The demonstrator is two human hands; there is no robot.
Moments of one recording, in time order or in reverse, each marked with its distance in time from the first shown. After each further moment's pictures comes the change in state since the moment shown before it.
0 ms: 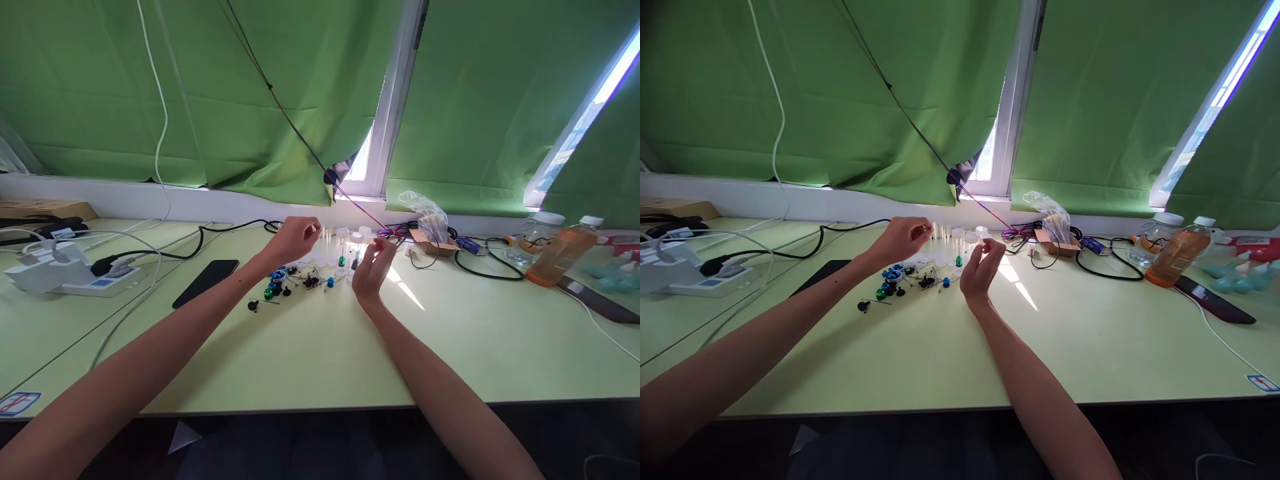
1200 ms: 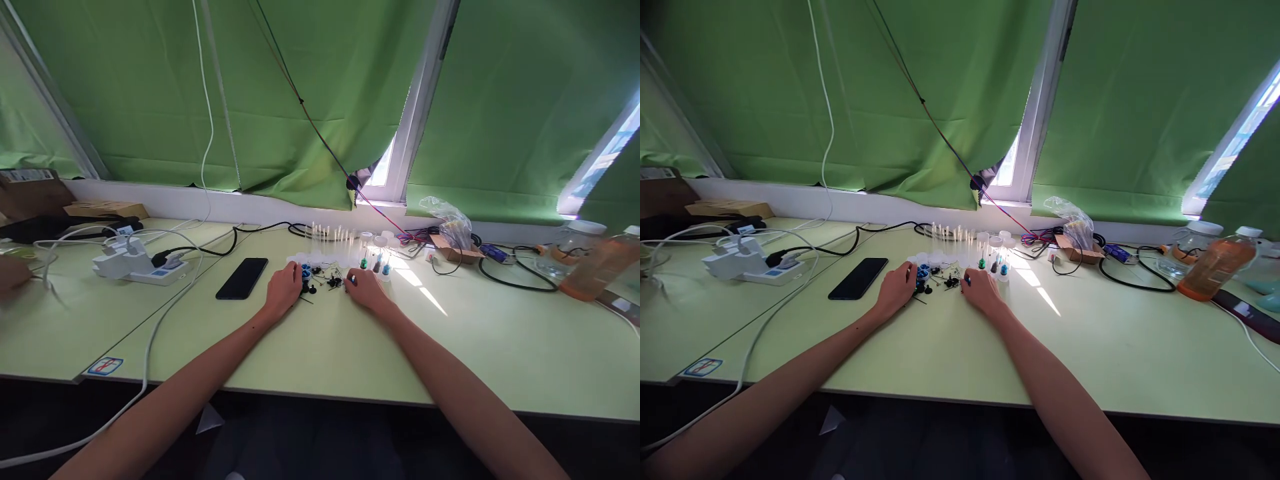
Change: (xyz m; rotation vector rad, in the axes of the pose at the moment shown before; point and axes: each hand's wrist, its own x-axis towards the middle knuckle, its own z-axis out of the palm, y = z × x) left_hand -0.123 -0.040 0.031 0.236 -0.035 -0.683; right_hand -0.030 0.008 0.008 -0.535 -1.194 0.061
